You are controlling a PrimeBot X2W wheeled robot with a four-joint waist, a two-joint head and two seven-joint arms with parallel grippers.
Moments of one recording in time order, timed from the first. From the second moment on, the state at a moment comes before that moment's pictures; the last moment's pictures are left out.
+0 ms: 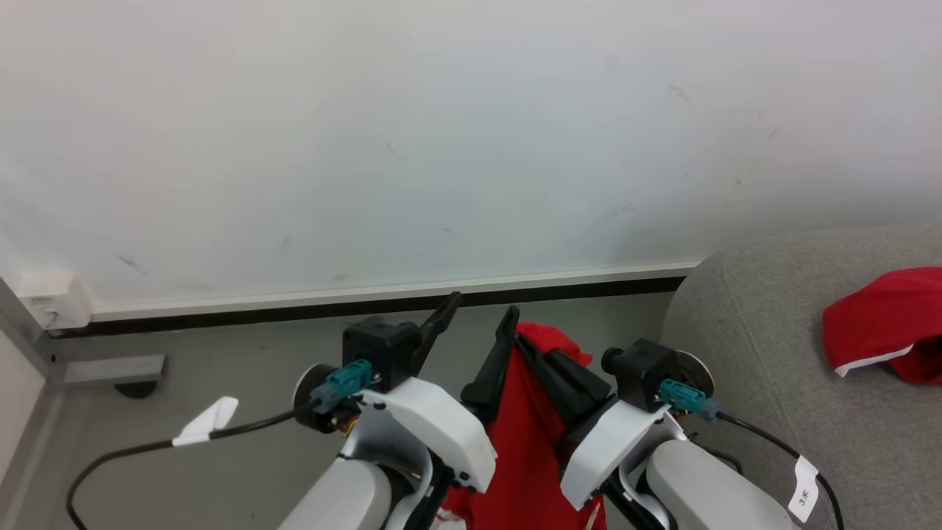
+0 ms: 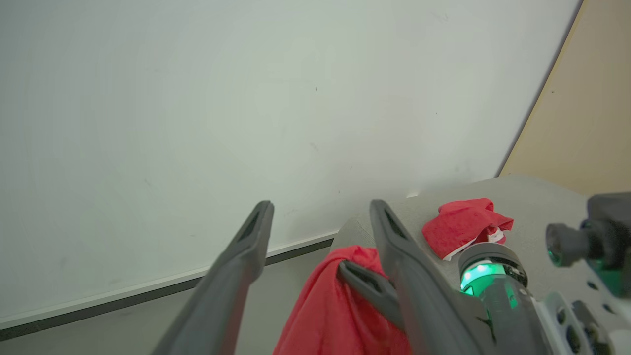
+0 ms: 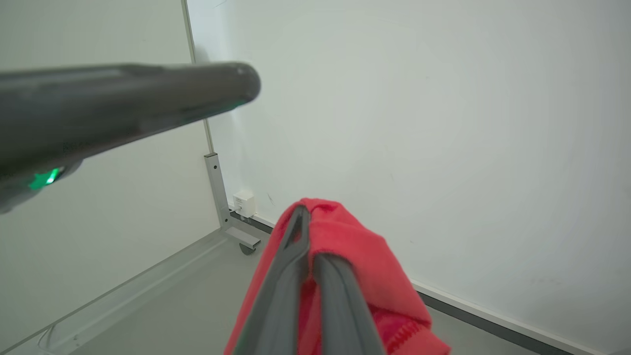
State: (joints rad) left arm -0.39 0.11 -0.55 0.03 -0.40 0.14 0.09; right arm -0.62 -0.05 0.82 0.62 0.61 0.13 -0.26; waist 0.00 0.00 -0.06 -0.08
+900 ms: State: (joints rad) left arm -0.34 0.14 -0.57 0.03 -0.41 0.15 0.07; right arm -0.68 -0.20 0.65 0.52 0.55 0.13 -0.26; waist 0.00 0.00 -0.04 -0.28
